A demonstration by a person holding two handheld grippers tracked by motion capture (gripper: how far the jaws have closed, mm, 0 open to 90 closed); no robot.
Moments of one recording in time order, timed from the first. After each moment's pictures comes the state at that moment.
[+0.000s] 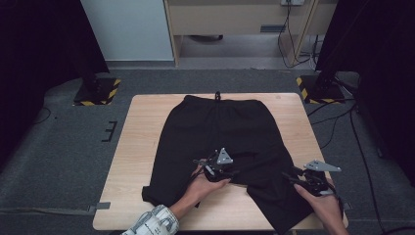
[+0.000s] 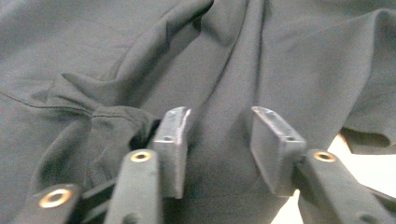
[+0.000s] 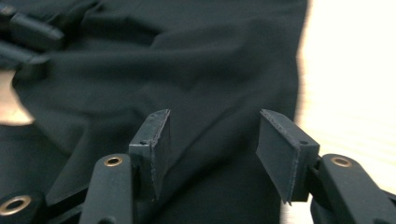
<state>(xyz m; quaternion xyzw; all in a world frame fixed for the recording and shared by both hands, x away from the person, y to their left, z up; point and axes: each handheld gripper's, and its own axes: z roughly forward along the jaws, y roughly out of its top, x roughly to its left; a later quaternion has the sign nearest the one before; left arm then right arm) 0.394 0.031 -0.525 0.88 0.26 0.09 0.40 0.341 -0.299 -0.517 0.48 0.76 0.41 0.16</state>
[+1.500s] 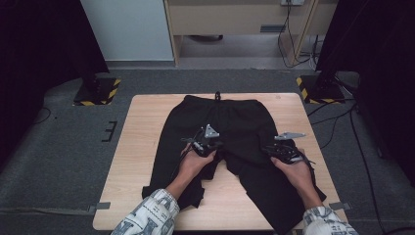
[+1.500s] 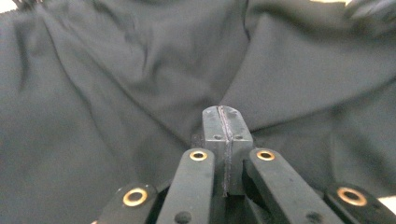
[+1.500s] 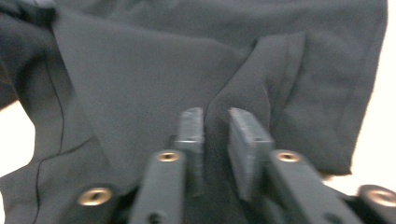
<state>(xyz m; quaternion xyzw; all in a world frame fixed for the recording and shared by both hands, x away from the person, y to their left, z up) 0.459 0.072 -0.504 0.85 0.33 0.14 0.38 0.432 -0.240 -0.497 0.46 0.79 0.37 0.15</state>
